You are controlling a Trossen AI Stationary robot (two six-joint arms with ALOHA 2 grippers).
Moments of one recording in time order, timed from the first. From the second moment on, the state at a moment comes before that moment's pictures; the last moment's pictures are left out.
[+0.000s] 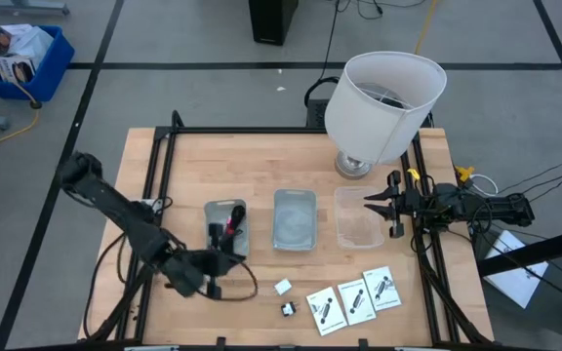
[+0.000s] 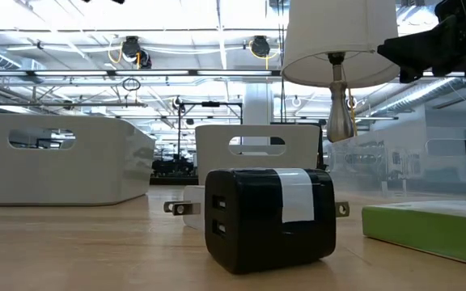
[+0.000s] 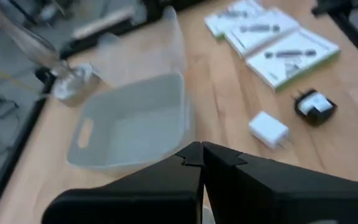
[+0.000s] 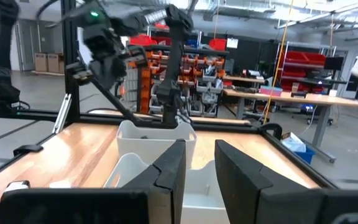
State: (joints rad) left arm -0.70 1.34 0.93 -0.33 -0.71 -0.15; right arm 0.05 0.01 0.07 0.05 0.08 -0.08
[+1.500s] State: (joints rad) left arm -0.42 1.03 0.21 0.70 -0.56 0.22; right arm 0.42 1.48 1.03 -0.05 0.16 -0.16
